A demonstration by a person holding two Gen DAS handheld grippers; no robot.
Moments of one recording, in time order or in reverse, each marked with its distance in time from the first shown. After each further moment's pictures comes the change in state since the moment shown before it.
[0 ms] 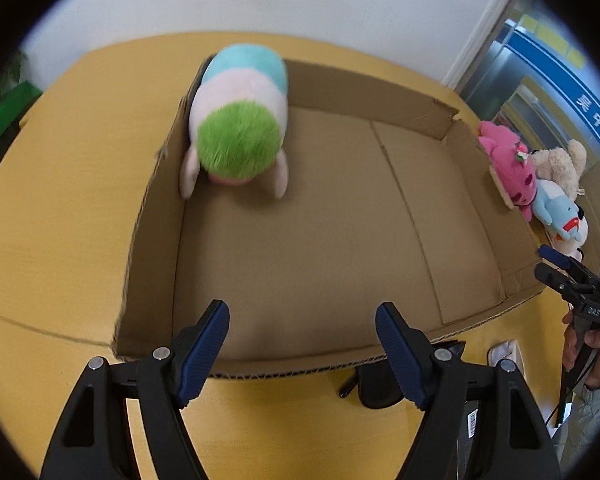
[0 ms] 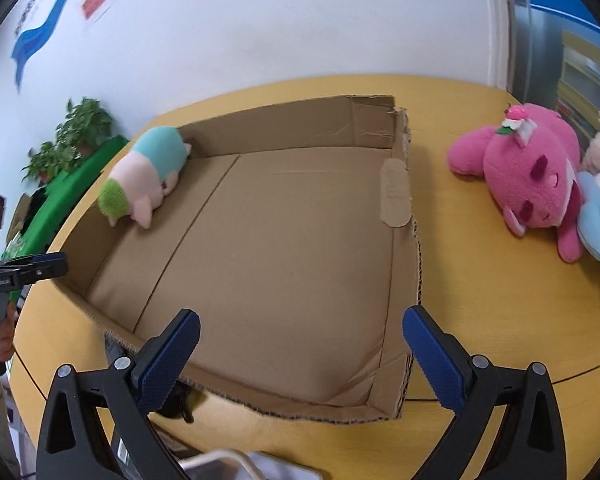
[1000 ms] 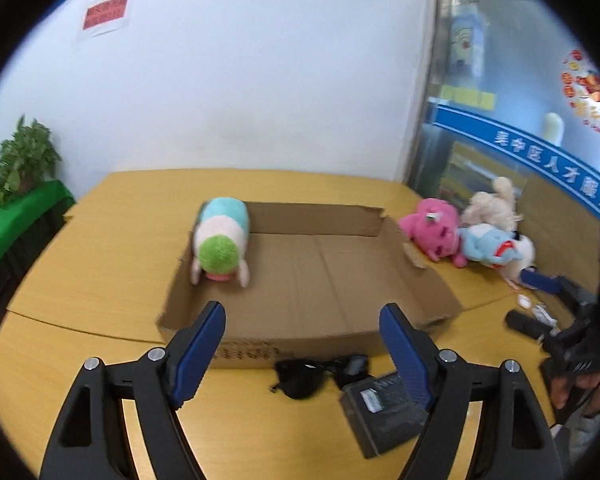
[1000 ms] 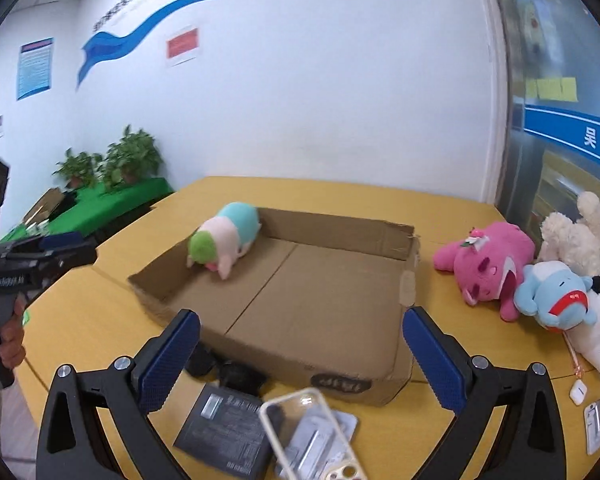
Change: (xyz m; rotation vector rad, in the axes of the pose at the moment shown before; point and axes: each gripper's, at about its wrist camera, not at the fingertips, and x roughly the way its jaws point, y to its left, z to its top) left arm -0.175 -0.088 -0.121 0.146 -0.503 -0.007; right arm -0.168 0.089 -0.078 -0.223 -0.344 0.010
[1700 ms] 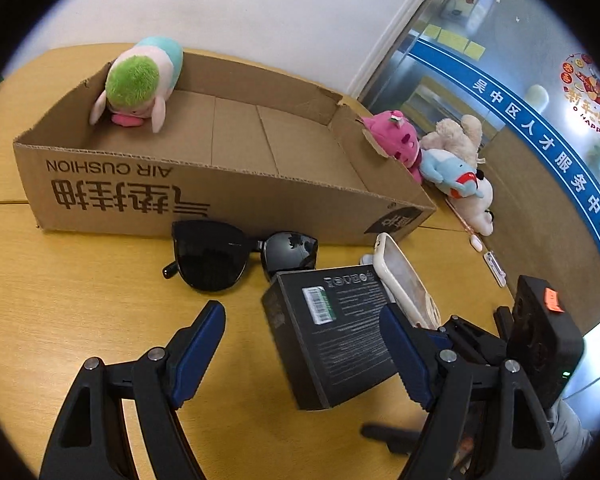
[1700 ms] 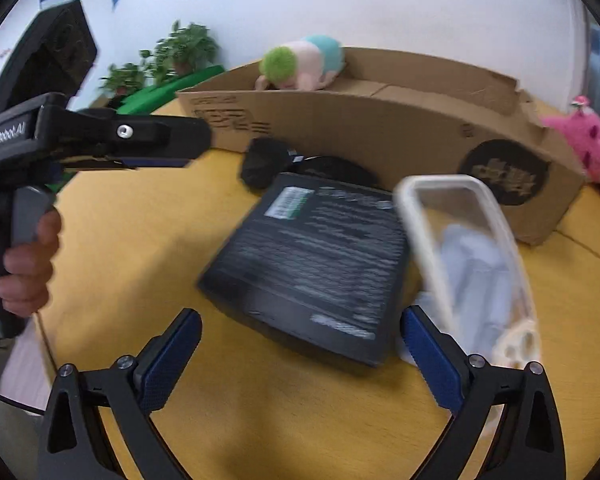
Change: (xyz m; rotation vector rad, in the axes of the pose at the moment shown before) left arm 0.104 -0.006 -0.100 -0.158 0.300 -0.271; right arm 0.093 0.063 -0.133 -0.013 0.341 0.251
